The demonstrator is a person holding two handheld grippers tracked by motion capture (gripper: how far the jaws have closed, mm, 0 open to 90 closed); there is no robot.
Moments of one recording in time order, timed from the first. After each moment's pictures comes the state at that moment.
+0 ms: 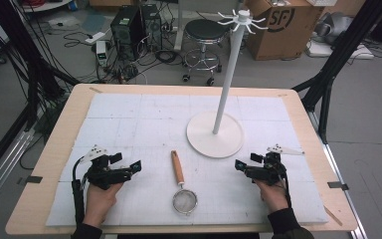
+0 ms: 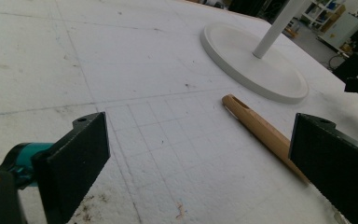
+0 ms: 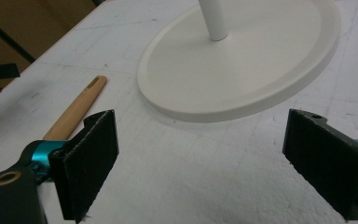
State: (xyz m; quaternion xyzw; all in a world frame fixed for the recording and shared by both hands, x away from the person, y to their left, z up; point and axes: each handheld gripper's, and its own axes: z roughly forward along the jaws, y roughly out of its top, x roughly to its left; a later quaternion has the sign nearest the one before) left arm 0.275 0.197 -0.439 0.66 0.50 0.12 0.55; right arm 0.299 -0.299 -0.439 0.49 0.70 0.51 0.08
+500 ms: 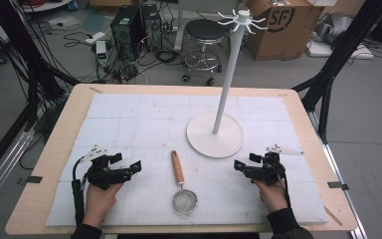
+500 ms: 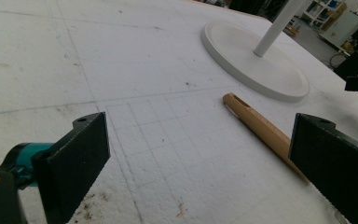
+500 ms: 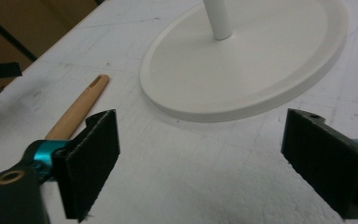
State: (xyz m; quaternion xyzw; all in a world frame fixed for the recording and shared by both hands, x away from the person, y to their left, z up) left arm 0.275 0.197 -0.439 0.66 0.50 0.12 0.54; right arm 0.300 -0.296 -0.439 0.49 0.70 0.51 0.08
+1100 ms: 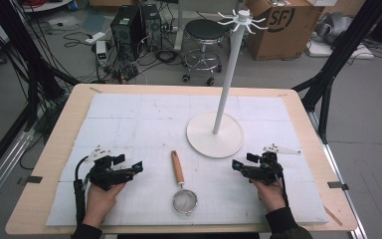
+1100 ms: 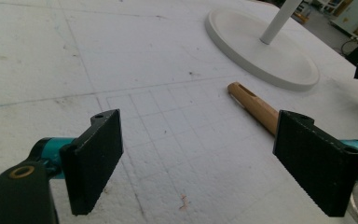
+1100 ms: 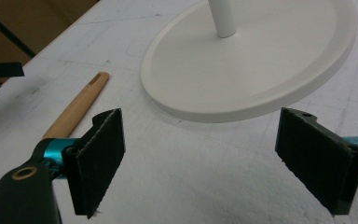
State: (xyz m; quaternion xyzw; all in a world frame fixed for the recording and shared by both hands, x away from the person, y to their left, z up) left arm 0.275 0.192 -0.440 0.68 0.50 0.13 0.52; right arm 0.301 -0.291 -0.440 0.49 0.71 0.50 0.08
